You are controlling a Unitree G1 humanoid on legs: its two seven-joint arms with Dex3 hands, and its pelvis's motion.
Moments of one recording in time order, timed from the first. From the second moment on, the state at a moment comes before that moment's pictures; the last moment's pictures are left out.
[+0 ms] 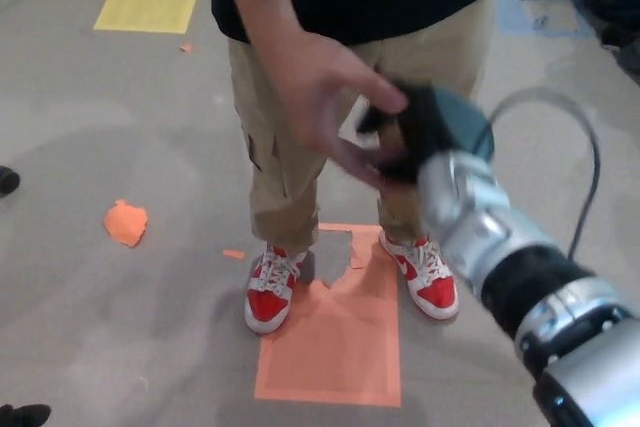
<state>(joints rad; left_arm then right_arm) -0.01 0.56 0.05 0.90 0.10 -0.24 -0.31 -1.01 -0.02 0.33 1.08 -0.54 0.09 -0.42</state>
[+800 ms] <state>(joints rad) 0.00 0.56 0.04 0.88 0.10 -0.24 -0.29 -0.95 -0.10 0.30 0.60 -0.55 0.11 -0.33</state>
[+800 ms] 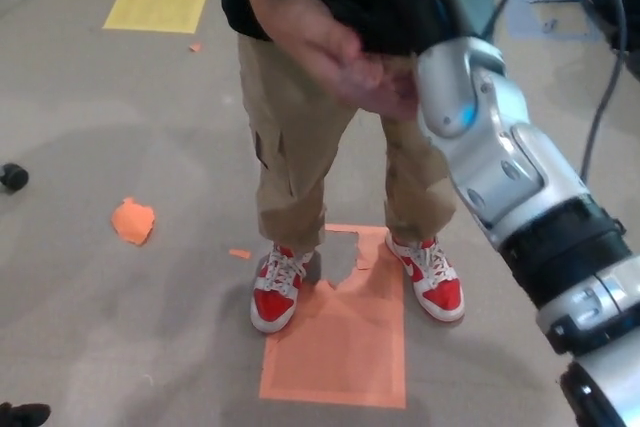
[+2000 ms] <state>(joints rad) -0.09 0.57 0.04 0.97 0.10 -0.24 -0.31 -0.09 -0.40 0.22 0.28 -0.48 0.22 0.00</state>
